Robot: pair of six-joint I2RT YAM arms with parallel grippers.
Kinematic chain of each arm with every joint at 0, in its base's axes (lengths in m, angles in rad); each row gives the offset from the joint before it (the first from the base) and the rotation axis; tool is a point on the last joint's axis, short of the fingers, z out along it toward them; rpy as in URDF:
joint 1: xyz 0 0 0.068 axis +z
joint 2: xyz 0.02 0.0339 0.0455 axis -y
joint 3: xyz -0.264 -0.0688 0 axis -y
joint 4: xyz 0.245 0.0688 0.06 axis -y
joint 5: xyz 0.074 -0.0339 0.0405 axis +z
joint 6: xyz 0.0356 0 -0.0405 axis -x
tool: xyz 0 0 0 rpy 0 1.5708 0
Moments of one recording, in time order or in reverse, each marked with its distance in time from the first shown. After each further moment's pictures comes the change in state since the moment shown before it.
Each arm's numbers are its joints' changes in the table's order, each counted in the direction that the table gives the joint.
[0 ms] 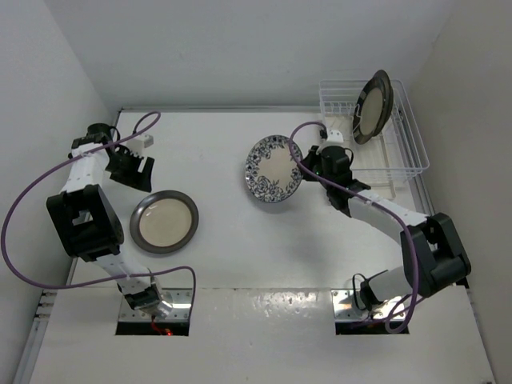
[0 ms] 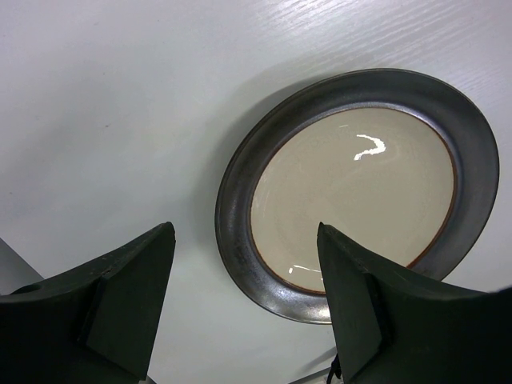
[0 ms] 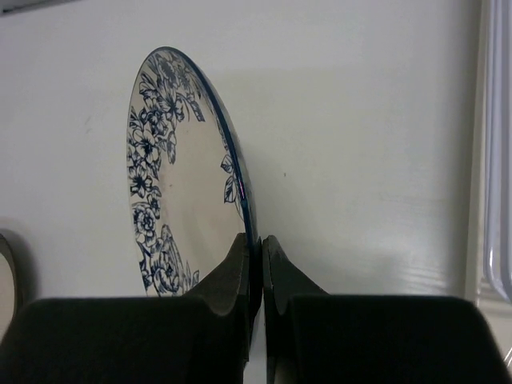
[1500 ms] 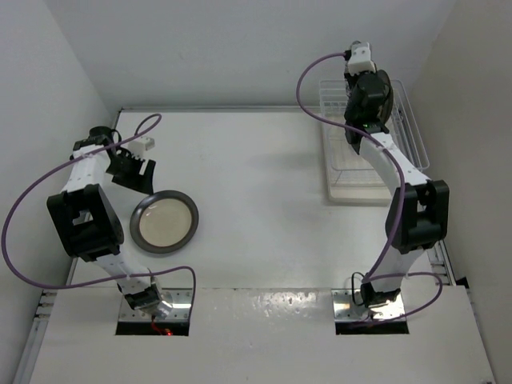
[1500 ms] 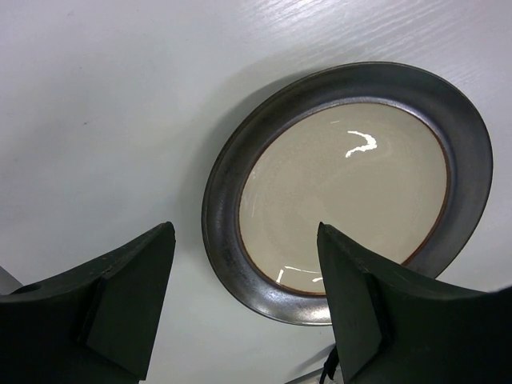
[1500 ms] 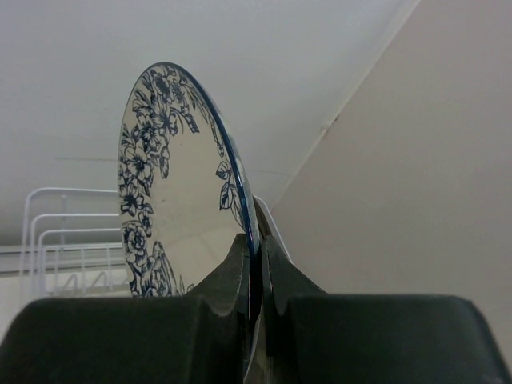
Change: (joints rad) left arm 0.000 0.000 -0.031 0.006 -0.013 0.004; right arm -0.264 -0.311 0.690 0.169 -0.425 0.963
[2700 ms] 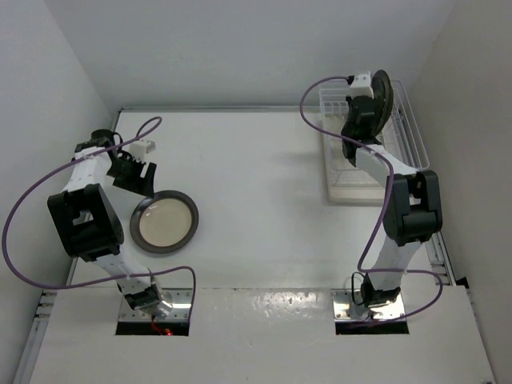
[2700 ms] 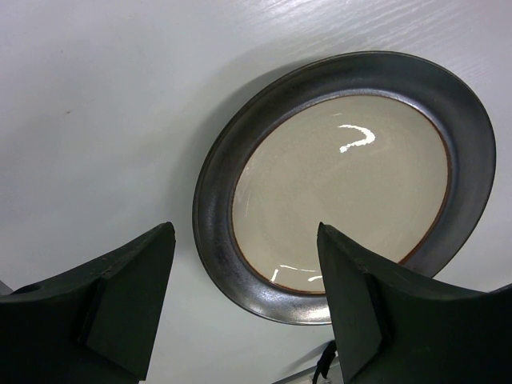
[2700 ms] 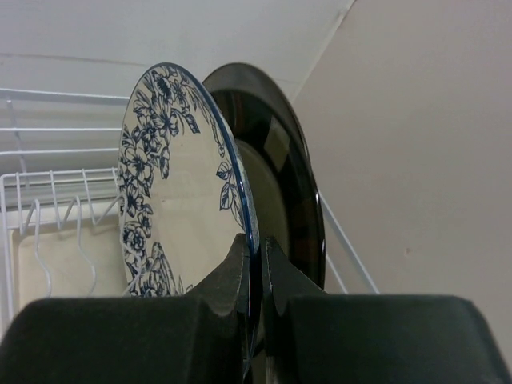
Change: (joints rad) left arm 0.000 0.000 -0.031 0.009 0.011 0.015; right arm -0.039 -0.085 -0.181 0.126 -0.104 -0.085
